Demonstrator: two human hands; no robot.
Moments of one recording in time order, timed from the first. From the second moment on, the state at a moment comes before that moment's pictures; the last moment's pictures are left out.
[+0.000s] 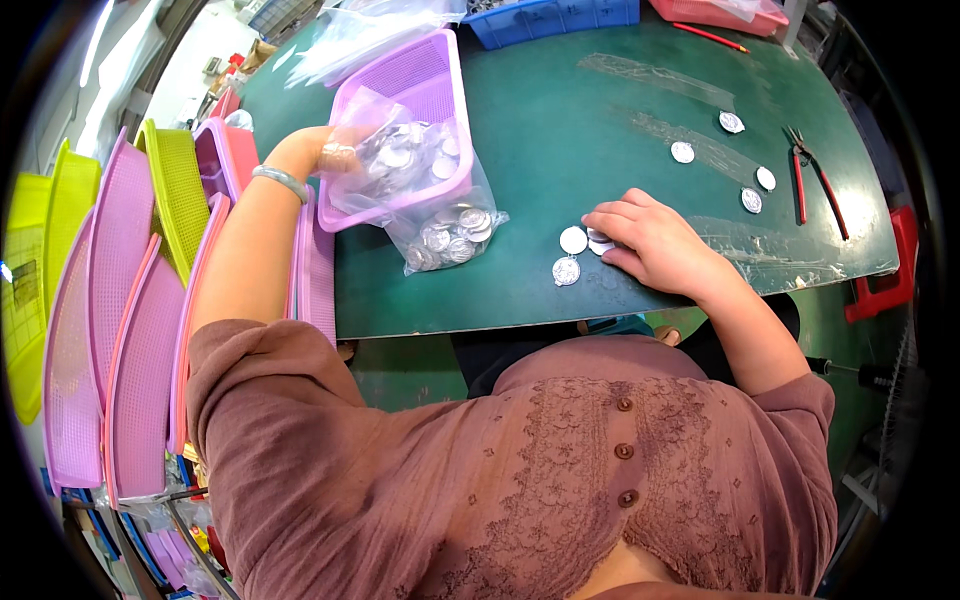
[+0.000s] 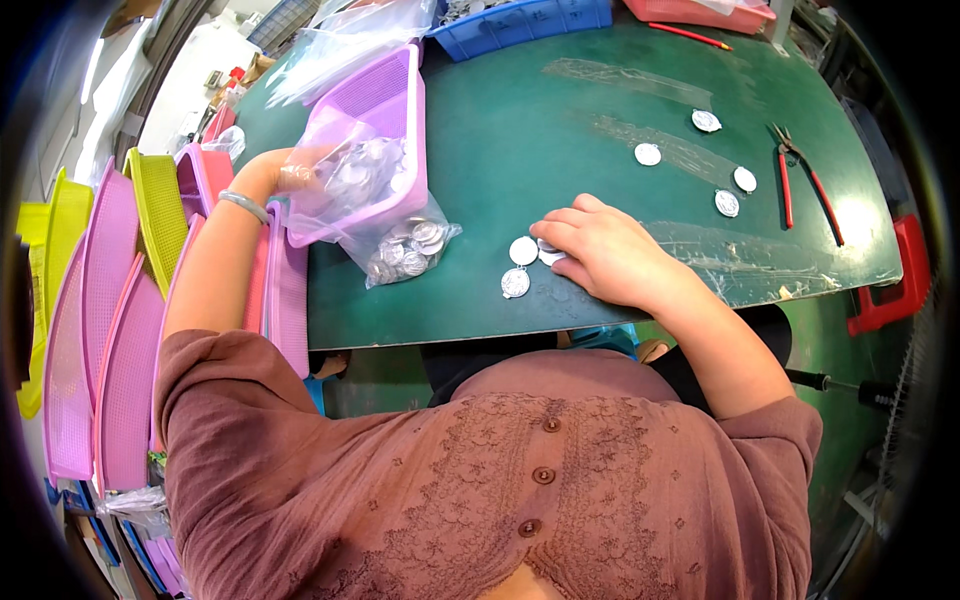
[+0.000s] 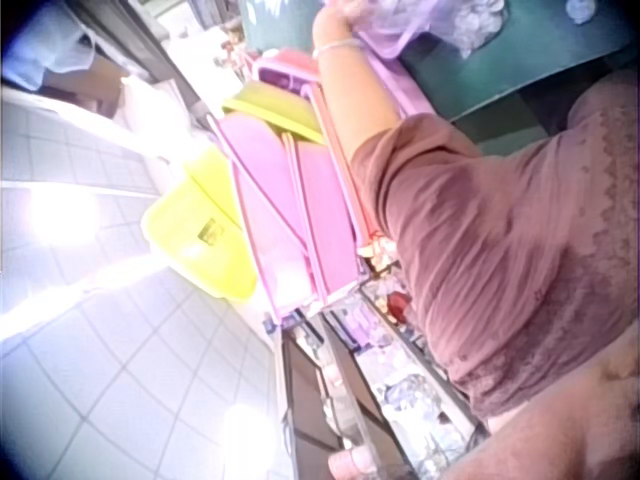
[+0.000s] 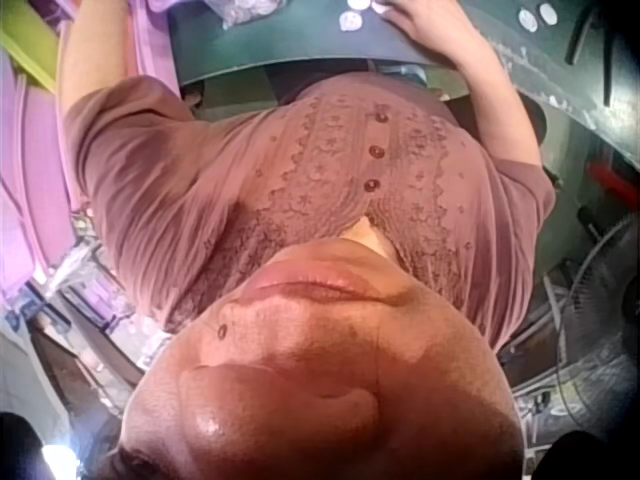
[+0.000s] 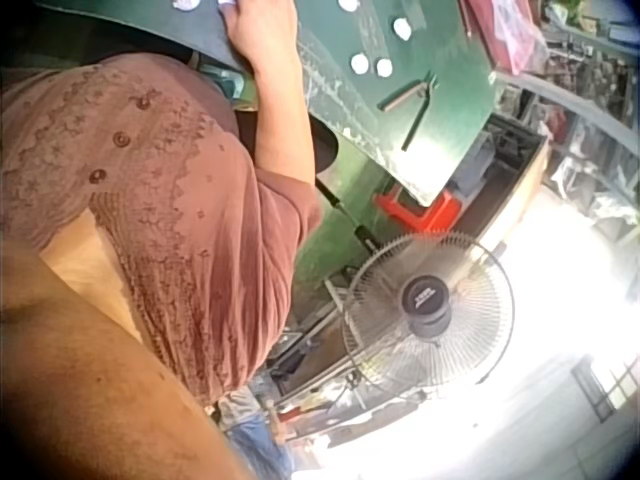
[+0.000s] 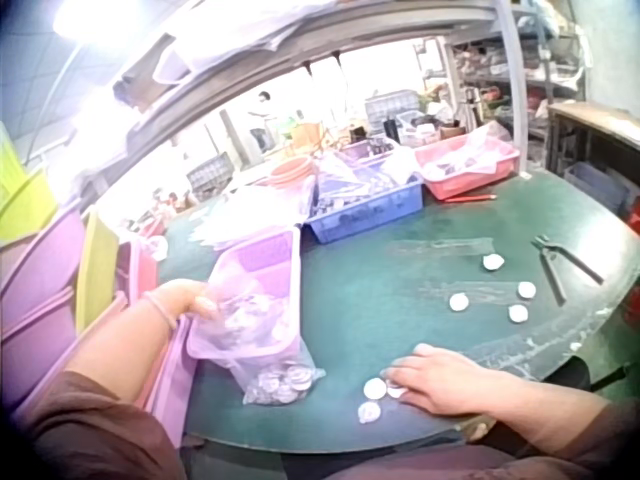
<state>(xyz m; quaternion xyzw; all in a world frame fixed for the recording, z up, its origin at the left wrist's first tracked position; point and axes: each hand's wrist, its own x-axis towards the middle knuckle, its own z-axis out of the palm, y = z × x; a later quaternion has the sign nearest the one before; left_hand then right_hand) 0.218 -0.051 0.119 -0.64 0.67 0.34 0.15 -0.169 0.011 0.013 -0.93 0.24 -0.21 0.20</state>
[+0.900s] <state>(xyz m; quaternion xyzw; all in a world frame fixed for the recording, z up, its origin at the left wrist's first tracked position) 0.244 -0.077 0.068 -0.59 0.73 0.34 0.08 -0.168 0.009 0.012 -0.92 0.24 -0.22 0.21</state>
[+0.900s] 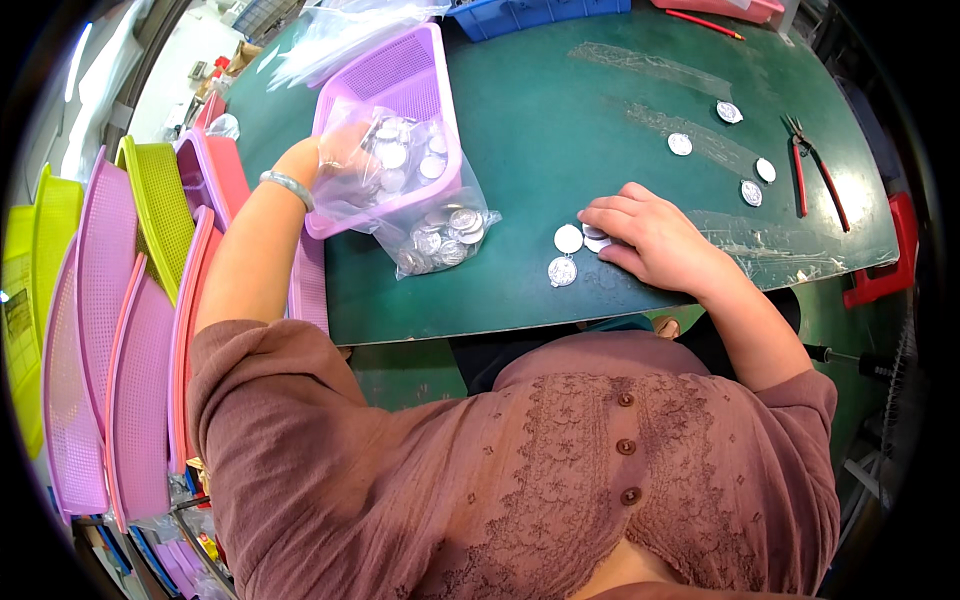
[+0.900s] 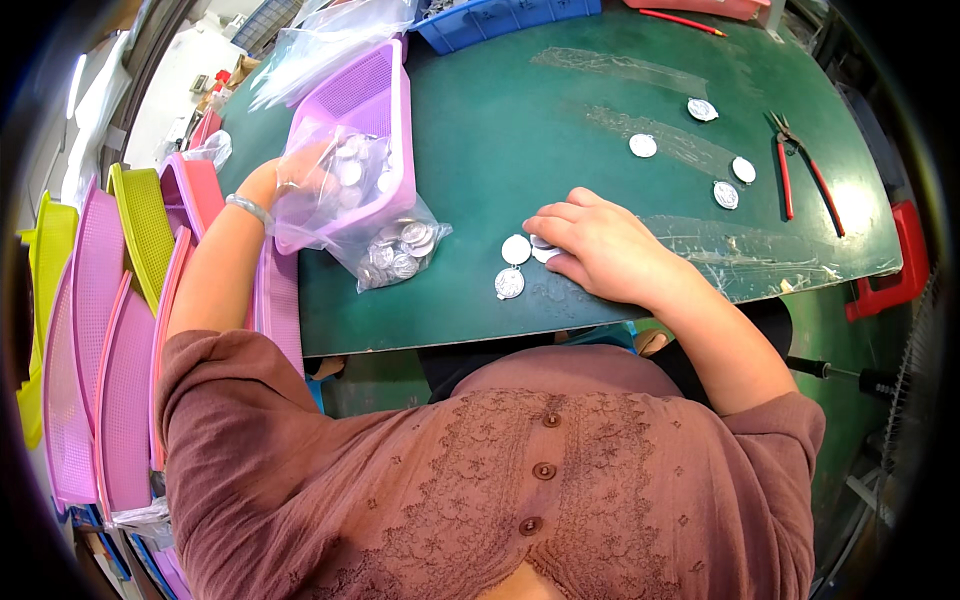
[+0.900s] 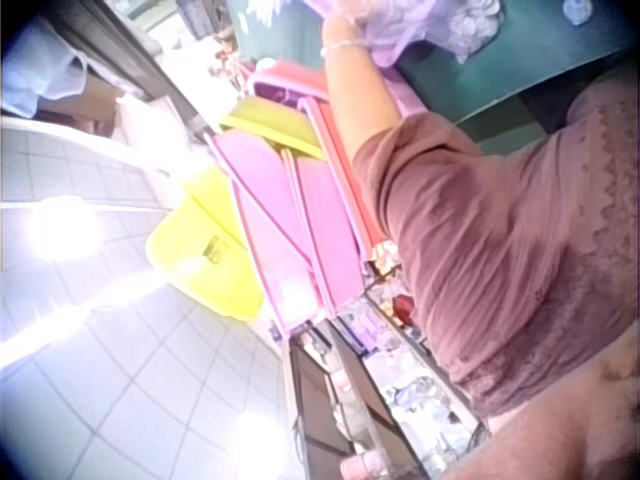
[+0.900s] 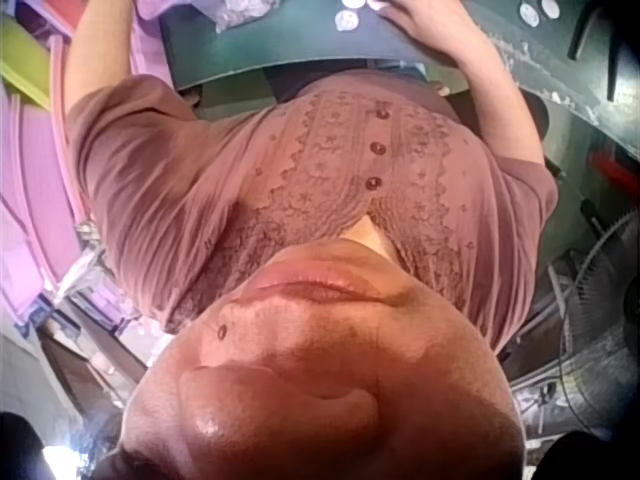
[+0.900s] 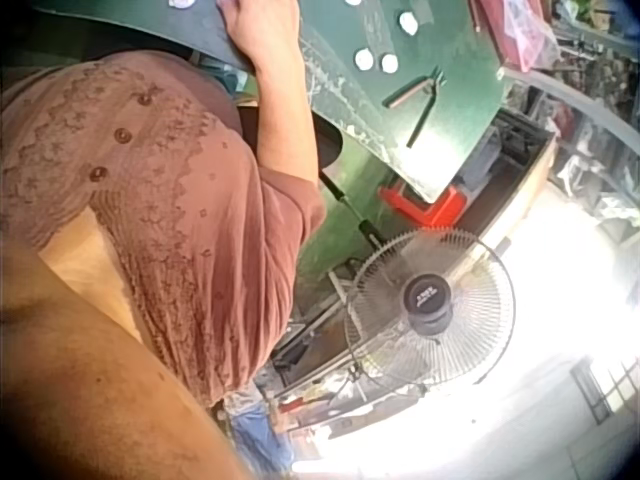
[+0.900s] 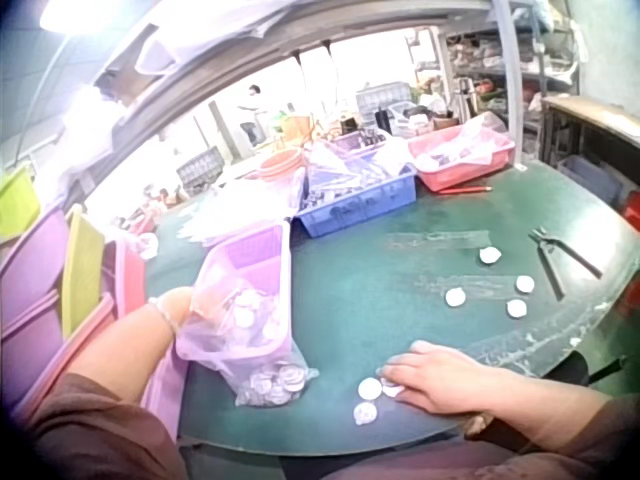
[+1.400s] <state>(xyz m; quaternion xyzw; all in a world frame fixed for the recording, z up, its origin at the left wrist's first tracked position) 0.230 -0.053 0.086 -0.62 0.72 0.29 0.08 -0.166 0.008 0.012 -0.92 0.24 -0.22 0.21</state>
